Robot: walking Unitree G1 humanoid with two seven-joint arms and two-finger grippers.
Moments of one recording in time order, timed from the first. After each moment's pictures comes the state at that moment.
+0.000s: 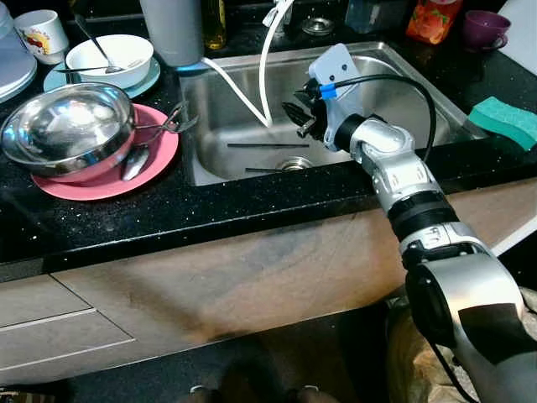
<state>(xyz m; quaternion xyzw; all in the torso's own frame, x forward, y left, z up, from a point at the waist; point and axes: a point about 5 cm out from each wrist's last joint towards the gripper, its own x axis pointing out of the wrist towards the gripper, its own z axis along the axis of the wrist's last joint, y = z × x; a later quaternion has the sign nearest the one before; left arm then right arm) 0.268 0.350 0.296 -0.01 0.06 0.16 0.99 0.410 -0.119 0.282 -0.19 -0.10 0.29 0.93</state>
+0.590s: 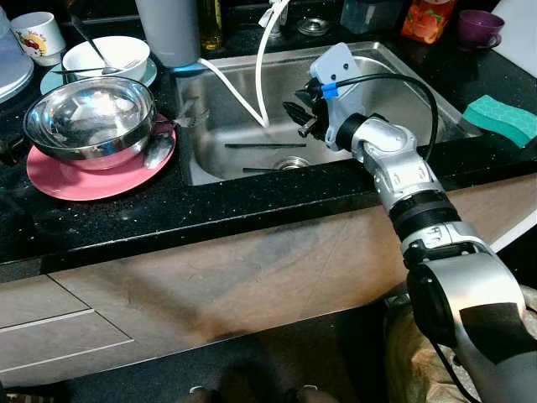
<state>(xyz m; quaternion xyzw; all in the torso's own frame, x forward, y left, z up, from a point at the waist) 0.271 0.348 0.302 0.01 0.05 0.17 0.98 0.410 -0.119 0.283 -0.19 -0.10 0.29 0.93</state>
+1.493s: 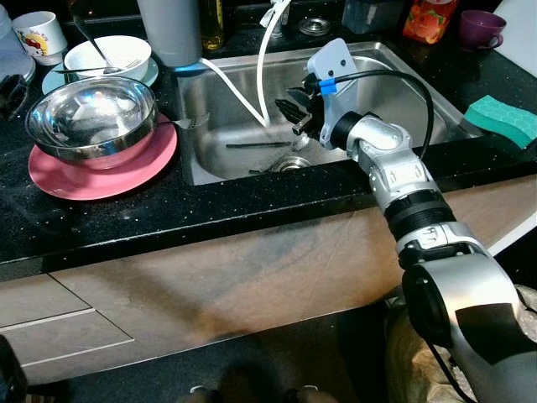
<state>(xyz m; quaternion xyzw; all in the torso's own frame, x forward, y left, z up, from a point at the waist) 0.299 0.326 0.319 -0.04 -0.05 0.08 0.99 0.408 -0.109 0.286 -0.17 -0.11 0.31 0.93</state>
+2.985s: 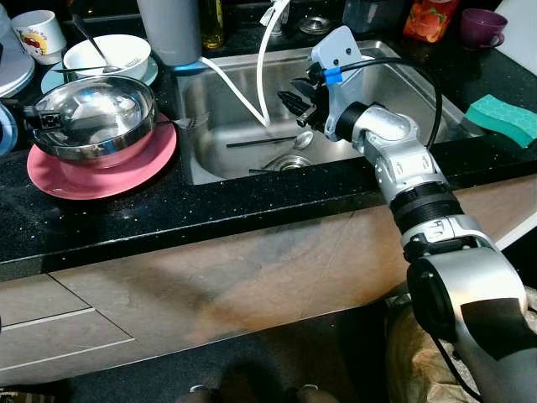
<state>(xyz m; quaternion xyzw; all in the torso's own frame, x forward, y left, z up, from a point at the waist) 0.332 0.327 0.321 -0.03 0.18 0.07 0.98 0.408 -0.114 0.299 -0.18 -0.11 0.31 0.93</state>
